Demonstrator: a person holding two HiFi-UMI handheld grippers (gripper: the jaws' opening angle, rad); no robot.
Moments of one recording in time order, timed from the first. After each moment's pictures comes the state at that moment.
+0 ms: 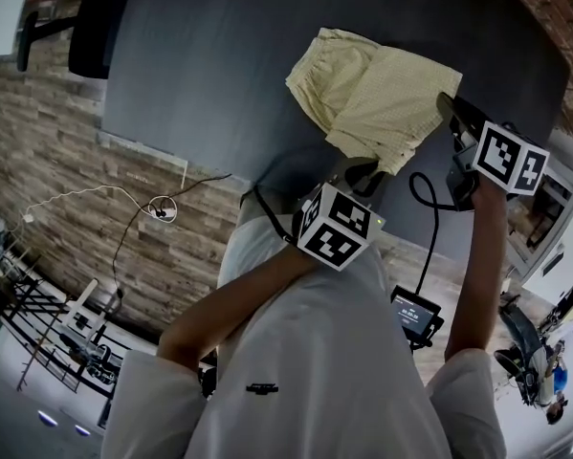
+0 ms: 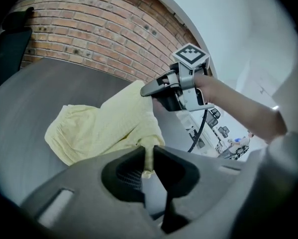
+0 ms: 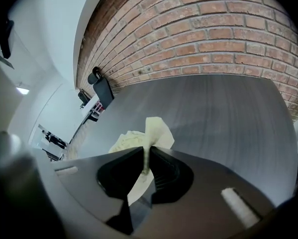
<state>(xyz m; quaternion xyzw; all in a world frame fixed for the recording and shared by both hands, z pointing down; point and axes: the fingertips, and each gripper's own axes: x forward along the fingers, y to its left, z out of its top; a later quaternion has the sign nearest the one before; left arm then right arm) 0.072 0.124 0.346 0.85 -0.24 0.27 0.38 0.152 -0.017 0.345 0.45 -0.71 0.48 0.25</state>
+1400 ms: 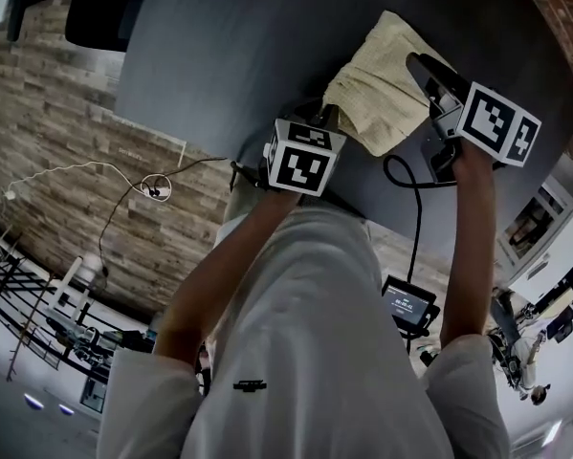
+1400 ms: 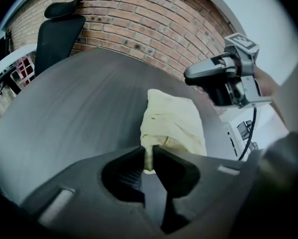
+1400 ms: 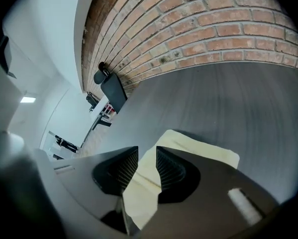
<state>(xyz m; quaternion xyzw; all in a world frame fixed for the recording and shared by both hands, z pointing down) -0.135 0.018 0.443 0.75 -0.39 0.32 0.43 -0.037 -0.097 0.365 0.41 -0.72 0.51 0.22</state>
